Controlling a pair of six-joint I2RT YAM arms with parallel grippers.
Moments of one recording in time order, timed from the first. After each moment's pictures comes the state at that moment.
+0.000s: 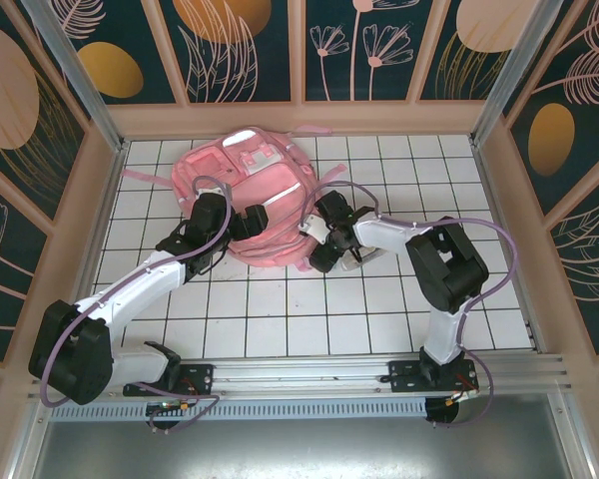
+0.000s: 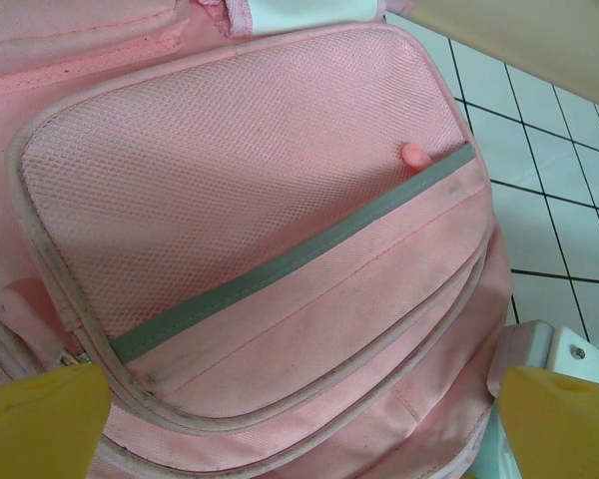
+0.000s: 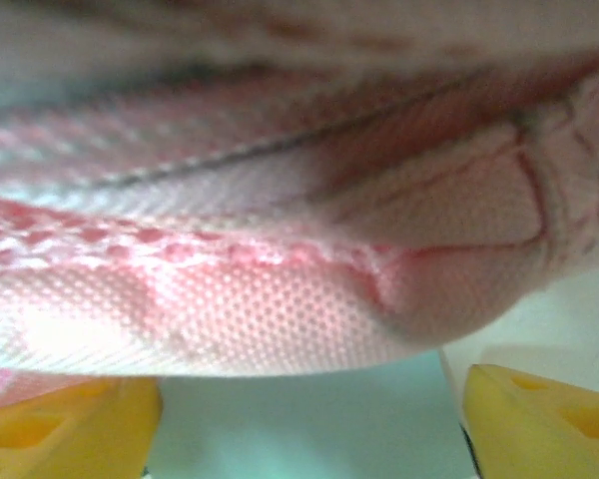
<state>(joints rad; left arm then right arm) -0.49 1.28 0.79 -0.12 -0.06 -0.65 0.64 1.86 1.13 -0.46 -0.06 -0.41</state>
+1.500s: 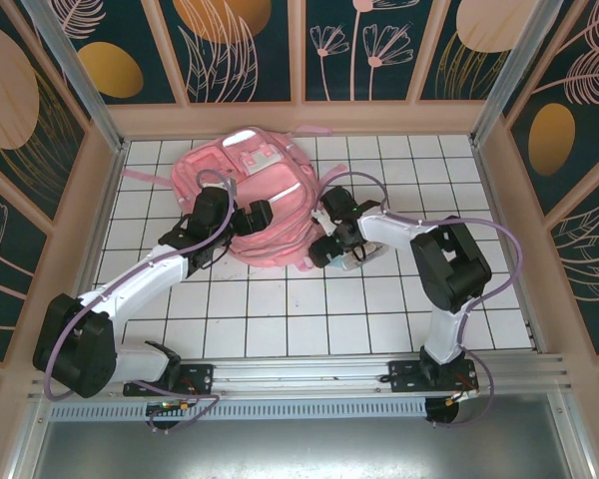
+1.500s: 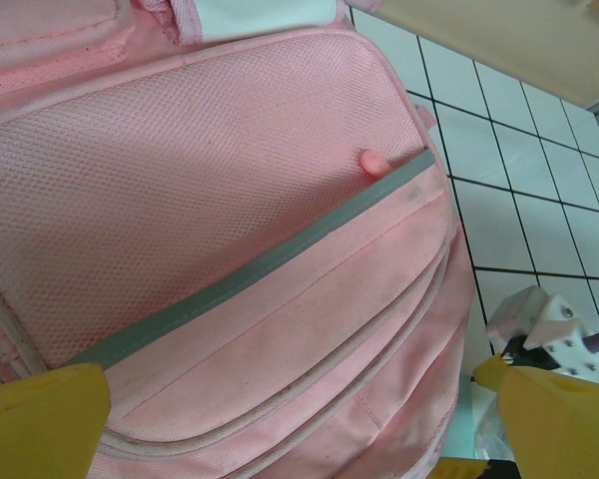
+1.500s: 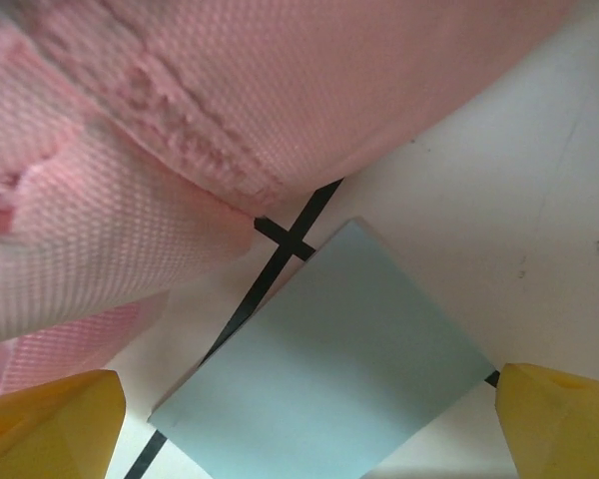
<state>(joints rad) -0.49 1.32 0.85 -0.12 -0.01 -0.65 0.61 1.86 1.18 -0.57 -0.05 -0.04</state>
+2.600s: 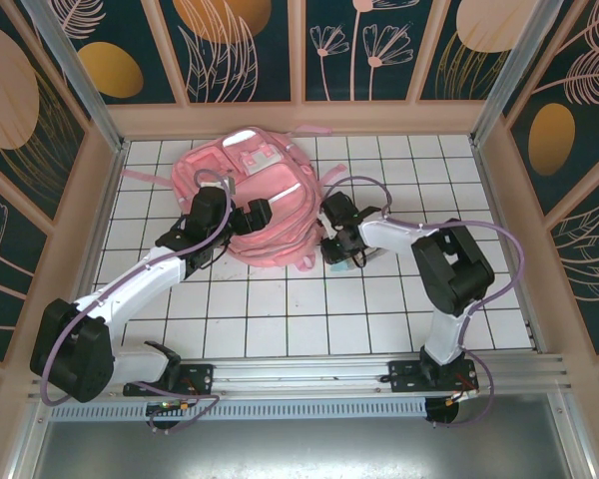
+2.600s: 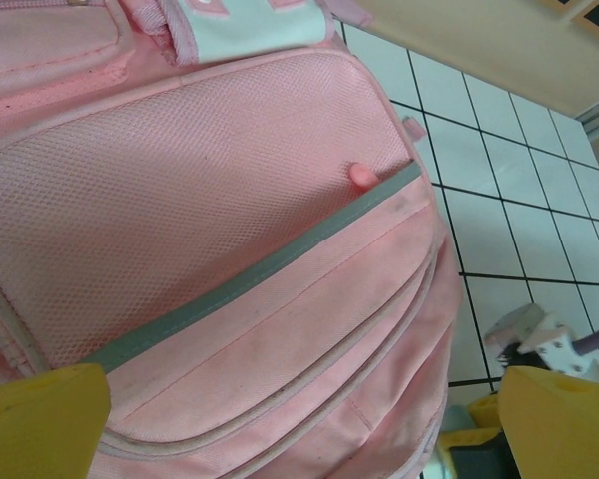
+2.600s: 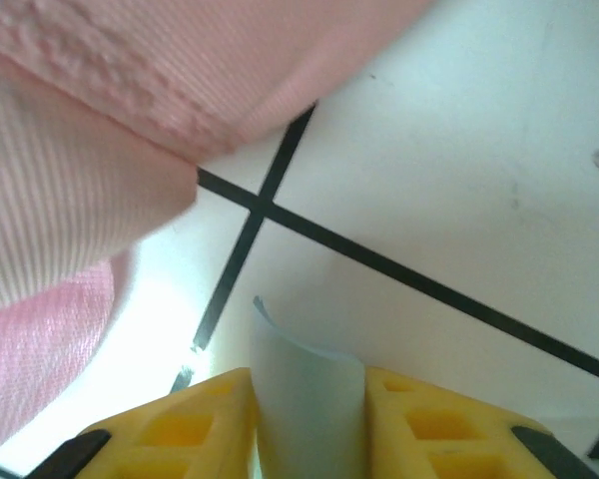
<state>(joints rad) -0.49 1.30 0.85 -0.13 -0.02 -0.64 0.60 1.81 1.11 -0.53 -0.04 0.11</state>
